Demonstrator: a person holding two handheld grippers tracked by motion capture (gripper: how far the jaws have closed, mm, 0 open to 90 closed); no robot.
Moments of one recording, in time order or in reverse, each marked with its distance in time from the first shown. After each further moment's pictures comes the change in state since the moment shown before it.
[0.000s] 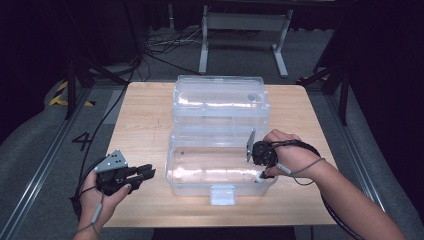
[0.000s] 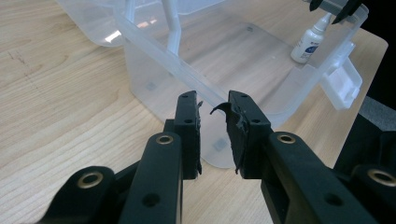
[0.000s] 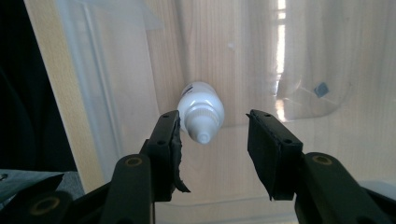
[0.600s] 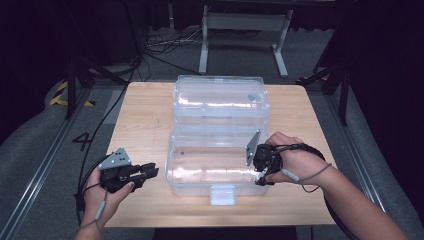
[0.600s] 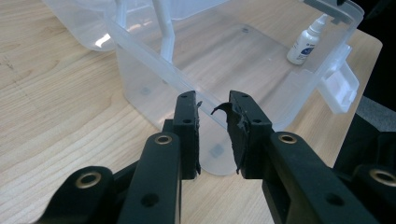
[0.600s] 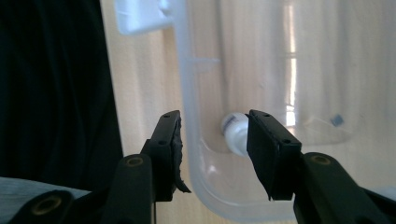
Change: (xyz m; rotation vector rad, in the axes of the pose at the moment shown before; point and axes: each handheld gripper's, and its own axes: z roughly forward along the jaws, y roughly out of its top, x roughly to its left) left arm 0.001 0.005 0.007 0.001 -0.022 0.013; right arm 0.029 0.005 -0.026 -0.128 0.058 -0.005
